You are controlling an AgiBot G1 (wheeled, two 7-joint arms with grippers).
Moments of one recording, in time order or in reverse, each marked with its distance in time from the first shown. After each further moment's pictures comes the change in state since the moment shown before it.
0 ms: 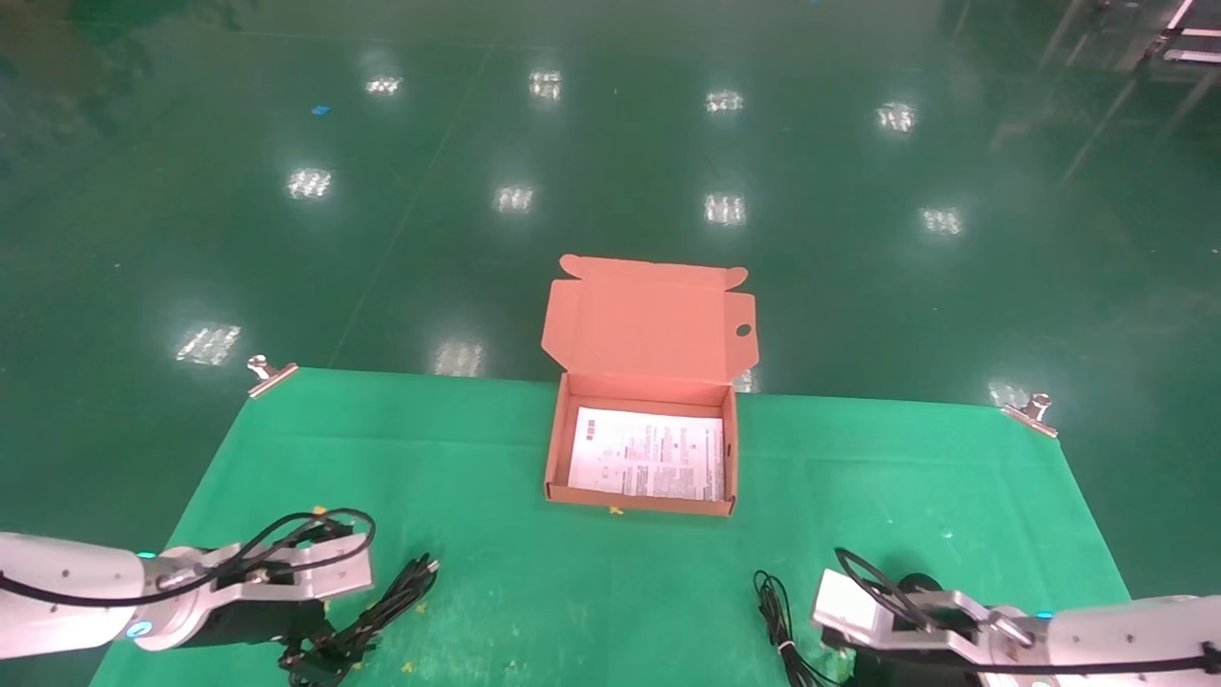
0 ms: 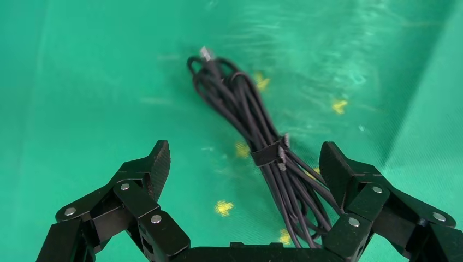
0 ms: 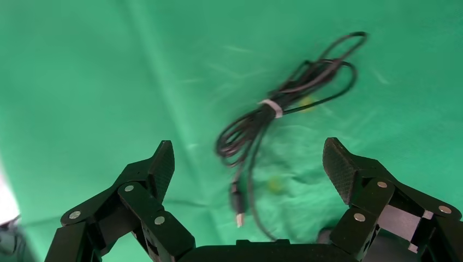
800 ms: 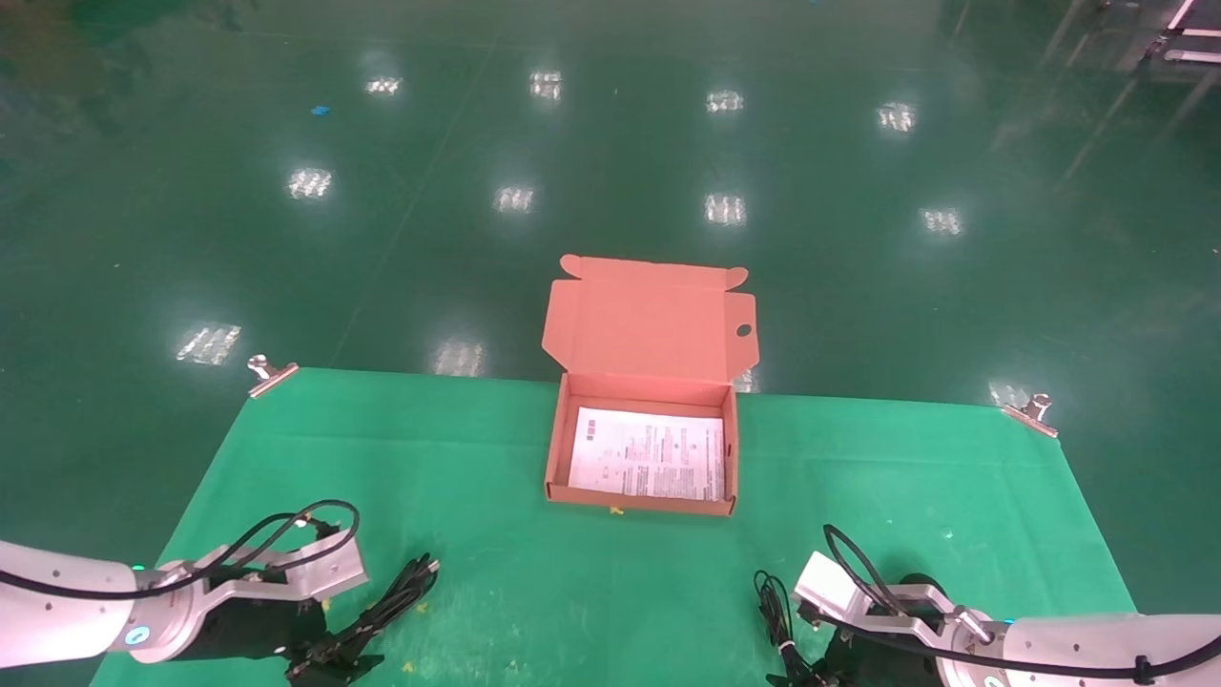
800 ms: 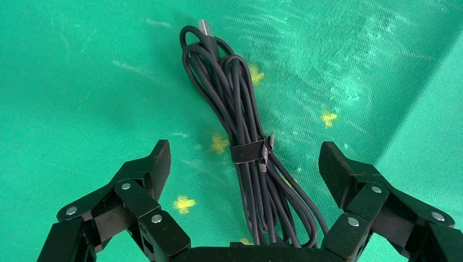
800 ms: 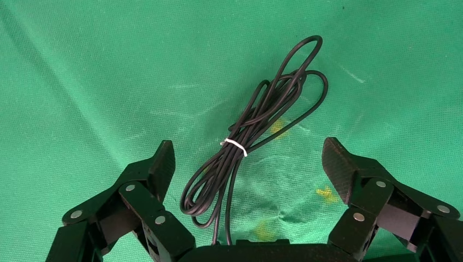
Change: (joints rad) left arm -0.007 0.041 -0.033 0.210 -0.058 -0.022 -0.028; right arm -0.047 -0.087 0.011 -0.108 -0.054 0.159 0.121
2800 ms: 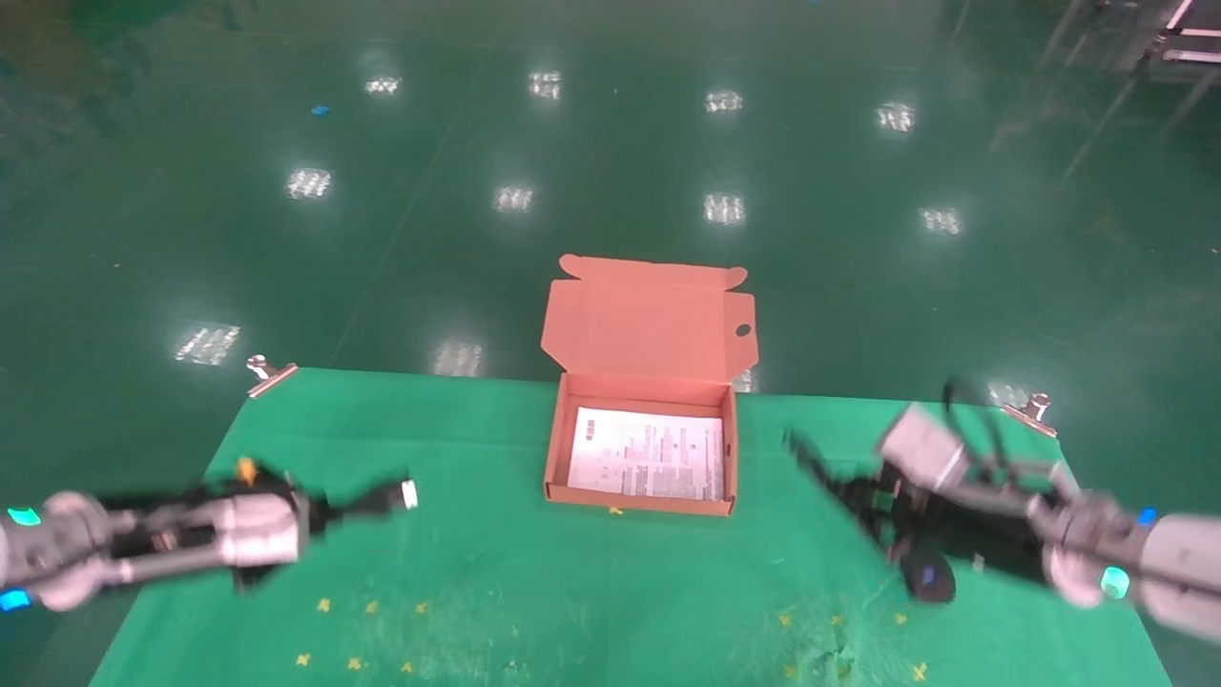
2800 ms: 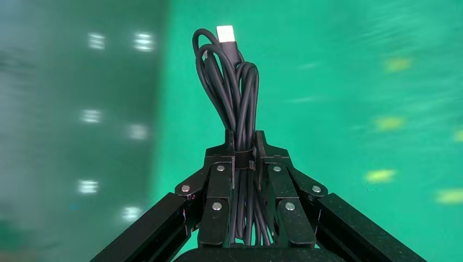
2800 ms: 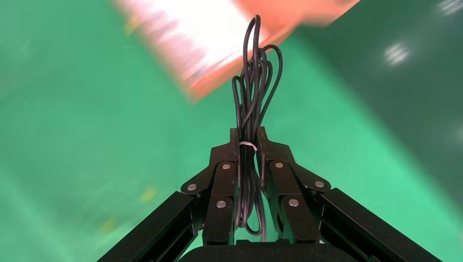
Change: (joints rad) left arm 0.031 -0.174 -0.094 -0.288 -0.099 -0.134 0.416; right arm 0.066 0.161 0.133 0.271 0.024 0.088 0.142
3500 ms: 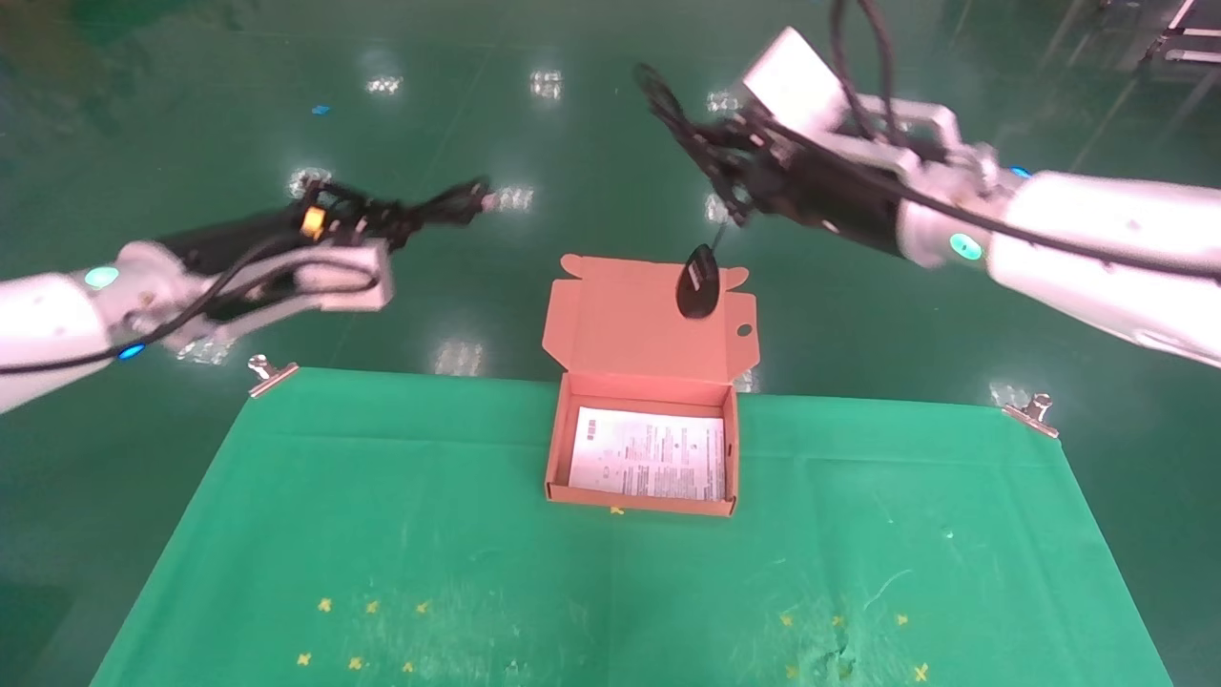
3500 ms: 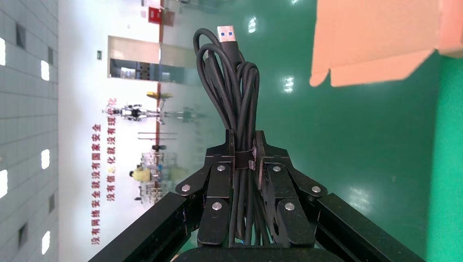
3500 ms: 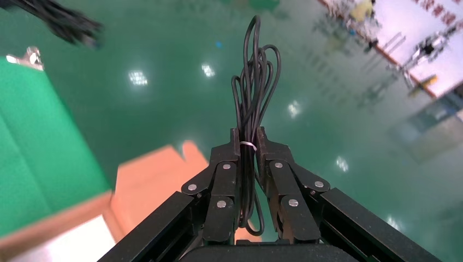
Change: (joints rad) left arm -0.181 0.178 -0.081 0.055 -0.072 -0.235 0.385; right arm 0.345 -0.275 0.023 -0.119 0.024 0.113 -0.149
